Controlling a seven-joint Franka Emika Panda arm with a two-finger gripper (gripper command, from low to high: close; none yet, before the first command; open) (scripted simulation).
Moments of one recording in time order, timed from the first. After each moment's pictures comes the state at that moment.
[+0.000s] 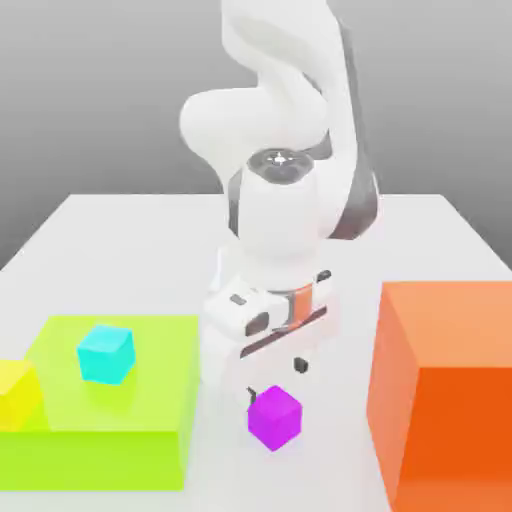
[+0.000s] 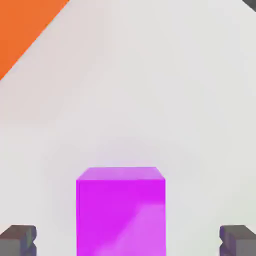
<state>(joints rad) 0.22 0.14 -0.14 -2.79 0.07 2.93 0.08</state>
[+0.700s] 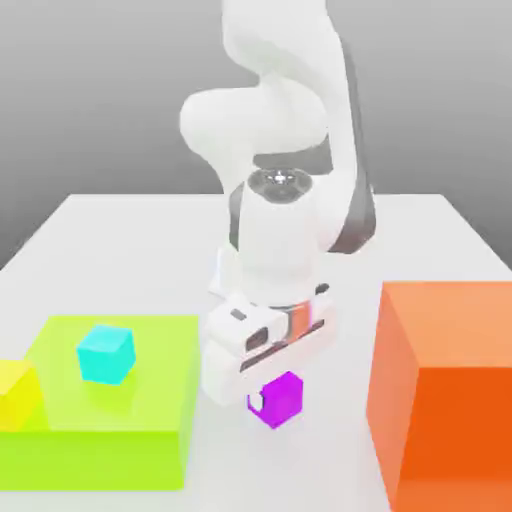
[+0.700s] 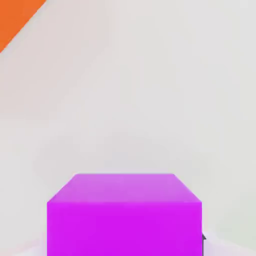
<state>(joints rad) 0.18 0.04 -0.13 -2.80 0.02 2.84 0.13</state>
